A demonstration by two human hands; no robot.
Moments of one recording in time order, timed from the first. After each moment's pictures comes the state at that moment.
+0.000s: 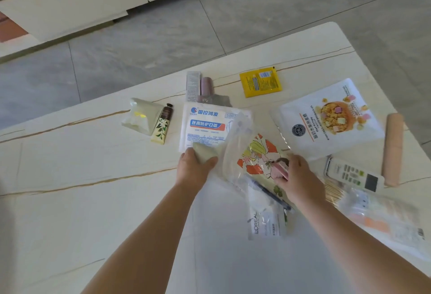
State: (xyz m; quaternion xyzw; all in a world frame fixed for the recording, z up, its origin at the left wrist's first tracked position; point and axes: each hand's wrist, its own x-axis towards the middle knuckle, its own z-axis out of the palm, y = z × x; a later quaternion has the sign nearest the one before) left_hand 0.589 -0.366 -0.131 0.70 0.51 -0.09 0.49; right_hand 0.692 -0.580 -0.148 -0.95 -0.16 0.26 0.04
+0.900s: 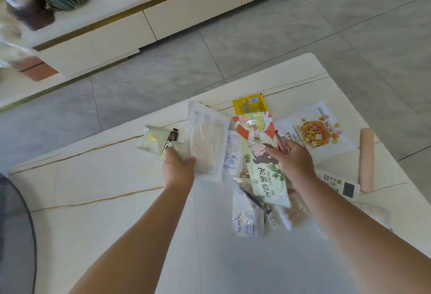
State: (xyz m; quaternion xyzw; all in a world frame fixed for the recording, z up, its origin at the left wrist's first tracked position) left_hand 0.599 -0.362 -0.048 0.69 0.56 0.03 0.46; right_hand 0.732 -0.560 -0.061 -0.87 -0.01 0.25 0.43
